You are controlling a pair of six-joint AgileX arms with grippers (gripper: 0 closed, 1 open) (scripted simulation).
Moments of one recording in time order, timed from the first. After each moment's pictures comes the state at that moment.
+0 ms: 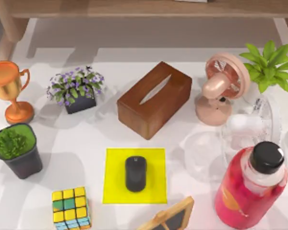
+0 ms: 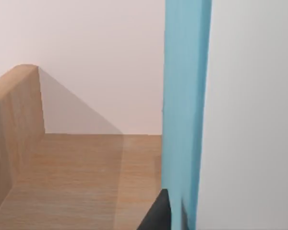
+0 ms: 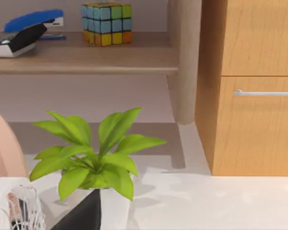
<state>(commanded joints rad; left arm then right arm) -0.32 1.91 2.00 -0.07 -0.28 0.01 0.00 0.00 0.00 0.00 0.00 0.00</state>
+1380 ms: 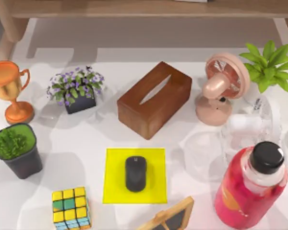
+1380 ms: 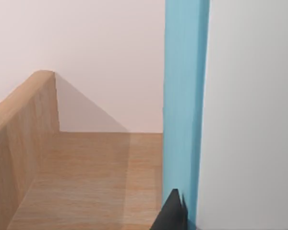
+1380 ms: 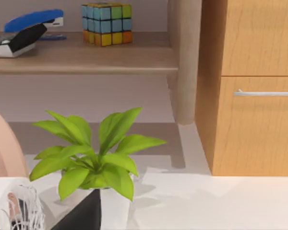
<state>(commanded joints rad) -0.35 1.76 1.87 -0.09 -0.31 0.01 0.00 0.00 0.00 0.00 0.00 0.00</state>
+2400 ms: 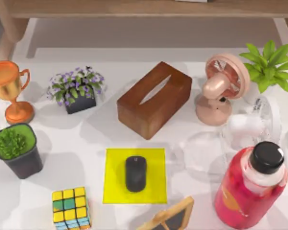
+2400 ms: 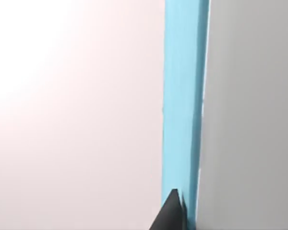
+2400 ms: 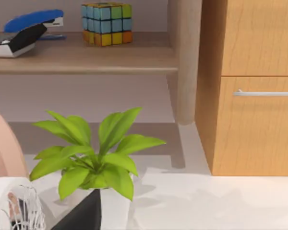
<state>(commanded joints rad) 0.35 1.59 1.48 0.18 -0.11 0.68 0.00 0.00 0.00 0.00 0.00 0.00</state>
